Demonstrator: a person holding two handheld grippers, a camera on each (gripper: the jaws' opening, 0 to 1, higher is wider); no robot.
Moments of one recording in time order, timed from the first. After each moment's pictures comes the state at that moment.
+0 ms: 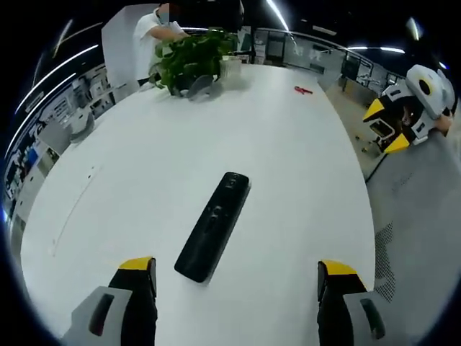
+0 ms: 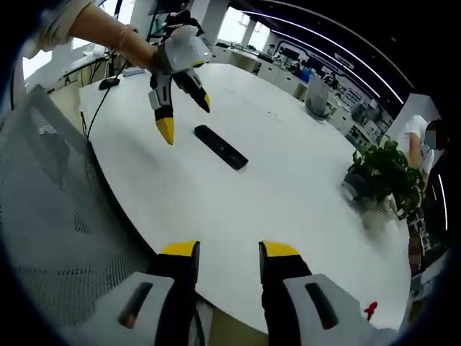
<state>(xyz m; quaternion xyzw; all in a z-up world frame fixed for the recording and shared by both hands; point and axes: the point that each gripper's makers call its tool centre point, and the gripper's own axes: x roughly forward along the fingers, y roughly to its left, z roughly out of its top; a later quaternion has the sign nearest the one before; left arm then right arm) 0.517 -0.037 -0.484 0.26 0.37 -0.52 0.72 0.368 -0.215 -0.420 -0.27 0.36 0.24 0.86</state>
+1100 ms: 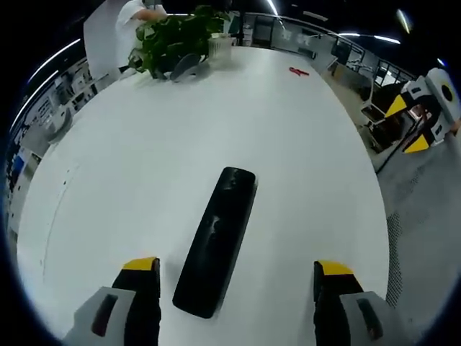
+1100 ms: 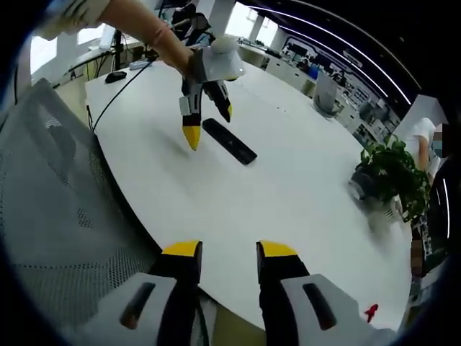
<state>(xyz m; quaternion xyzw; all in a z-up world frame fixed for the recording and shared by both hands) 0.534 -0.061 -0.517 0.29 0.41 -0.54 0.67 0.363 -0.211 -0.428 -0.28 0.38 0.26 0.85</state>
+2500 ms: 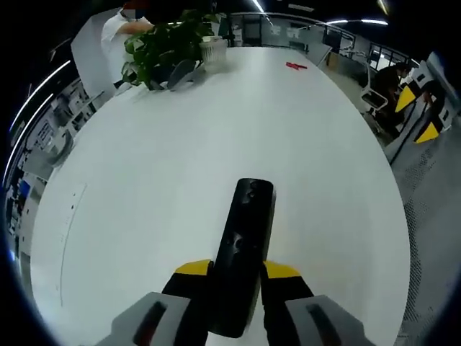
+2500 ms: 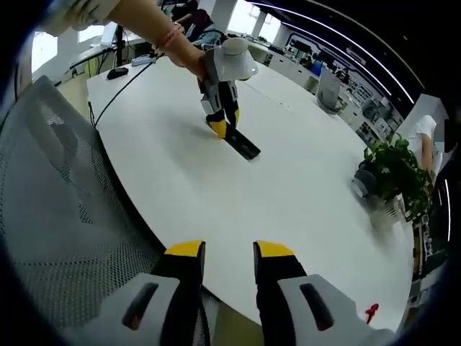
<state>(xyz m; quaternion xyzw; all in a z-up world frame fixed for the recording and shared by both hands) 0.558 -0.071 -0.519 0.34 0.37 -0.54 0.68 0.360 -0.211 -0.432 -0.28 0.39 0.26 0.84</state>
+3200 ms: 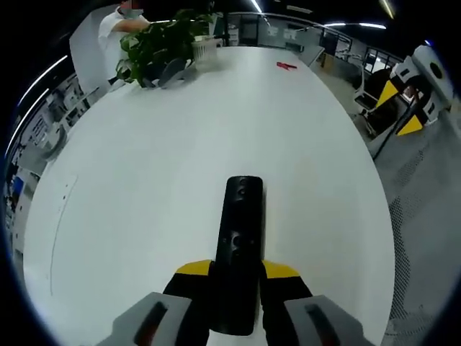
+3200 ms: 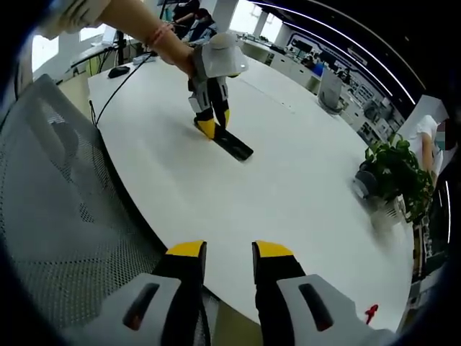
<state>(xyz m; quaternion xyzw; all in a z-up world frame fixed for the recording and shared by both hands) 0.526 -0.058 -0.517 0.32 0.38 -0.56 0.66 0.359 -0.211 -0.433 -0.28 0.39 0.27 0.83</state>
